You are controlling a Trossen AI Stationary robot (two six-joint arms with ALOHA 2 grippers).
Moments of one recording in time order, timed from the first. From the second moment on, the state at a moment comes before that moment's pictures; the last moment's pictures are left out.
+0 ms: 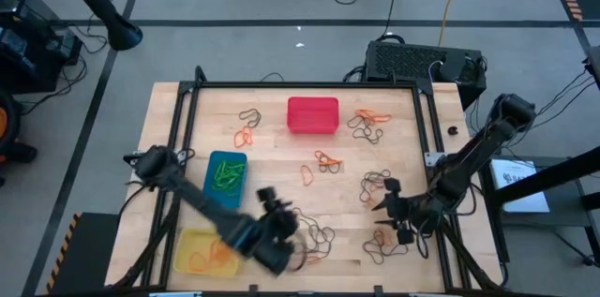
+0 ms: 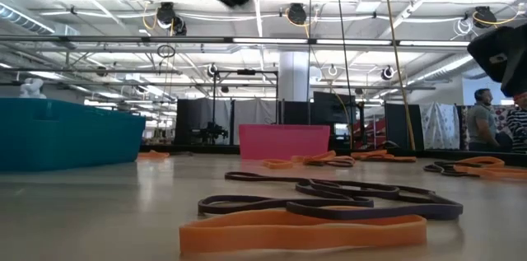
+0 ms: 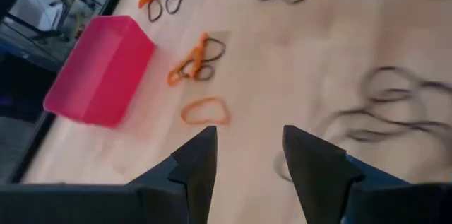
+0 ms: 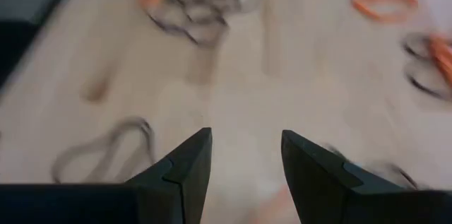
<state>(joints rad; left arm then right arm) -0.58 1.98 1.66 -0.95 -0.82 -0.64 0.84 1.07 0.44 -0.22 0.49 0.56</state>
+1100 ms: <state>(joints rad) -0.17 1.85 0.97 0.73 -0.27 -0.02 -0.06 0.98 0.49 -0.55 0.49 0.66</state>
